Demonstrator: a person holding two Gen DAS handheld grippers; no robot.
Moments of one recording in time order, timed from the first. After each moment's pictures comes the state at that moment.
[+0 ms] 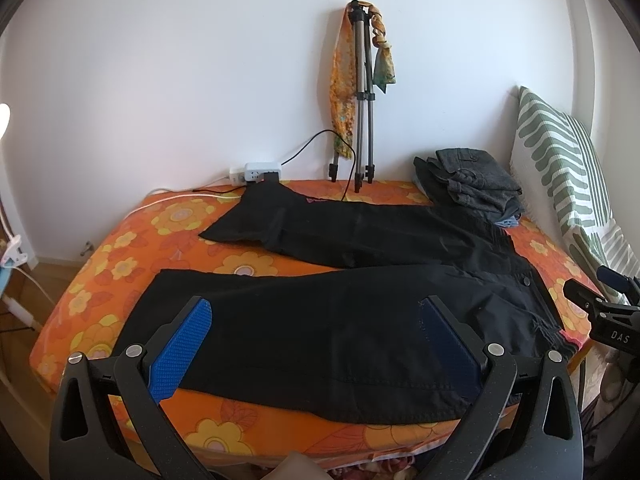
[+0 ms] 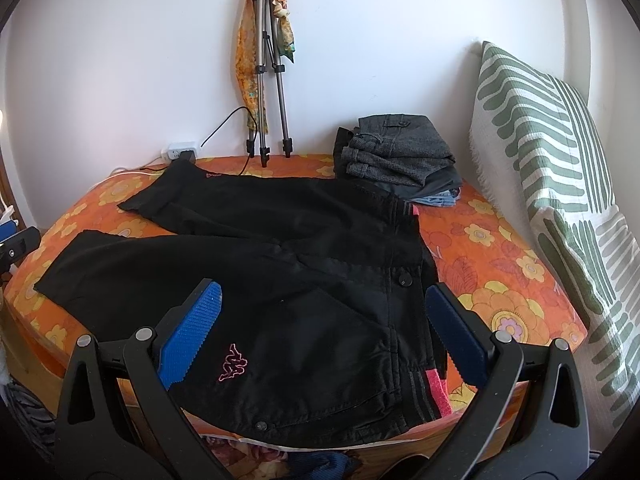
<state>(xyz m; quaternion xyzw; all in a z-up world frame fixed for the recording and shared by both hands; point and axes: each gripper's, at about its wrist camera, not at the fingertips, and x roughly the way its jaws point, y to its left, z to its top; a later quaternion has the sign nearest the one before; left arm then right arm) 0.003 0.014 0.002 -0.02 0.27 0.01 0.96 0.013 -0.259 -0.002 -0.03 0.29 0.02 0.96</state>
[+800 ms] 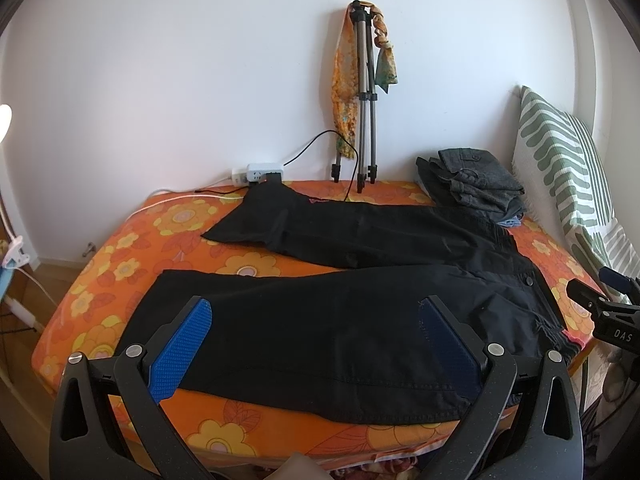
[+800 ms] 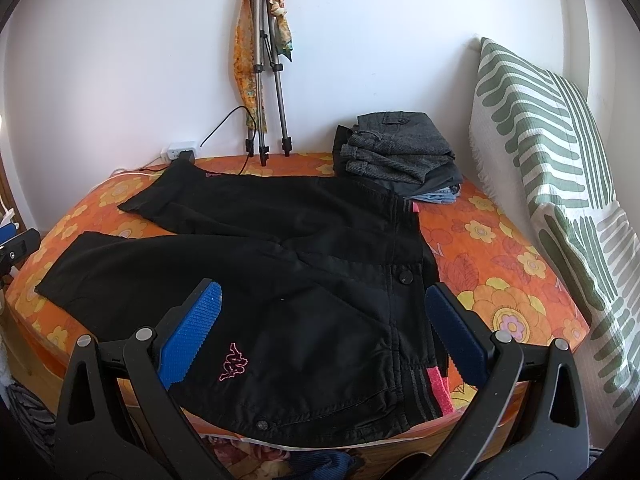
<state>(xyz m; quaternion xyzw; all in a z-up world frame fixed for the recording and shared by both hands) 0.003 0.016 0.001 -0.01 0.27 0.01 0.96 0.014 -0.260 -0.003 -0.02 0.29 0.02 0.96</state>
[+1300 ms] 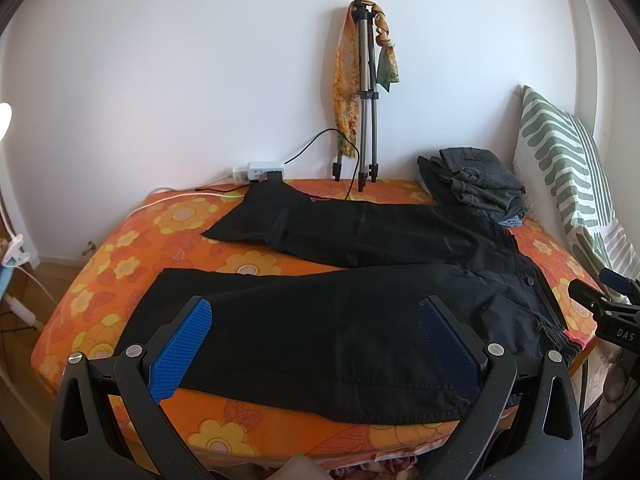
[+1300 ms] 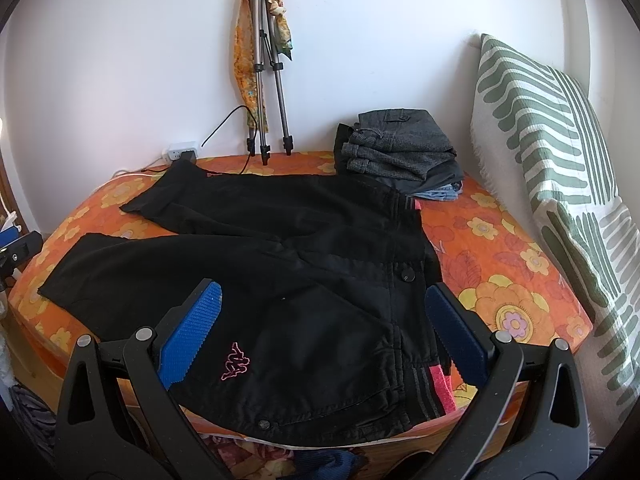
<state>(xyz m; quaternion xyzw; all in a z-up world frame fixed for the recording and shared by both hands) 0.002 0.014 -0.001 -0.01 0.27 0.01 0.96 0.012 -0.260 -0.005 -0.01 0.30 0.03 0.95</state>
